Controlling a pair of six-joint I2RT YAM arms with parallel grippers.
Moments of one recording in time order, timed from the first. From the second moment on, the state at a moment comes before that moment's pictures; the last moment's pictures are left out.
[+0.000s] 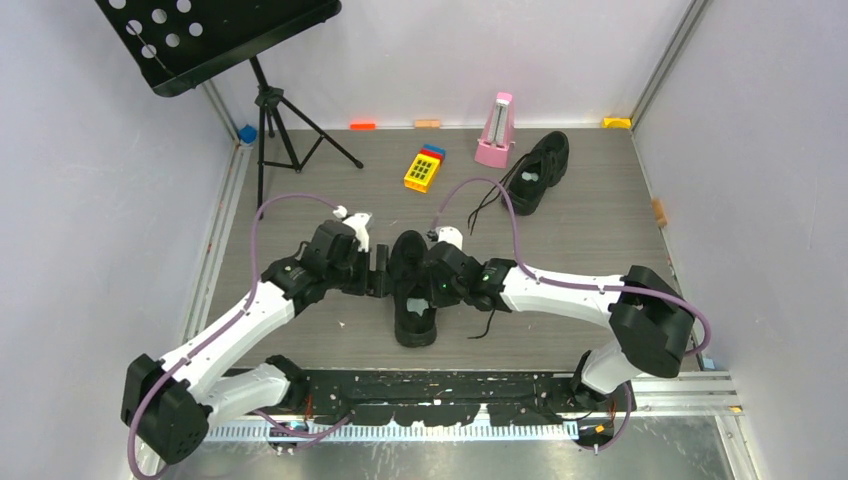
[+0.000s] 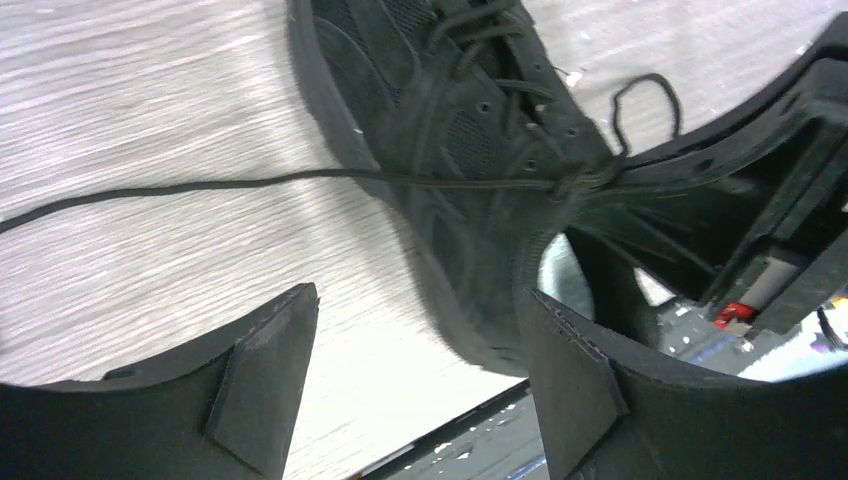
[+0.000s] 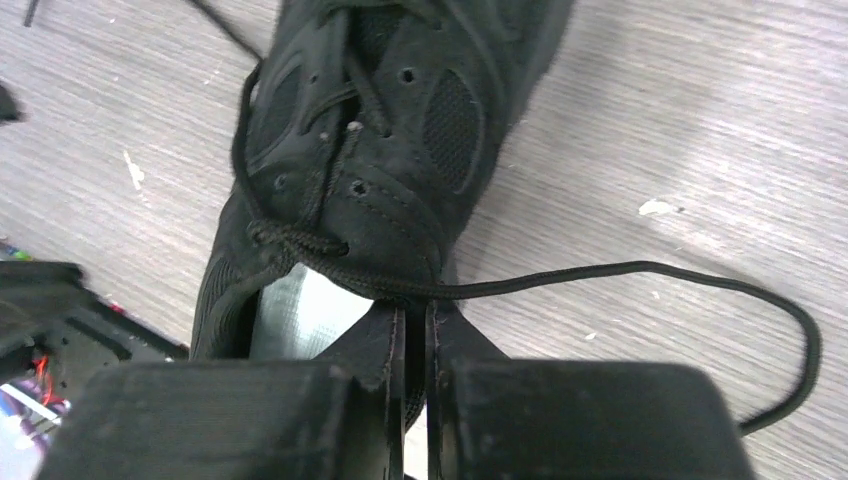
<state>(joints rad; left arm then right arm) -0.59 1.05 0.76 -0.51 0.14 -0.42 1.01 1.52 0.93 -0.27 0.17 0.73</state>
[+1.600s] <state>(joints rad) -0.57 1.70 0.95 -0.14 0.30 0.04 0.74 1.01 0.85 -0.39 0.14 0.51</state>
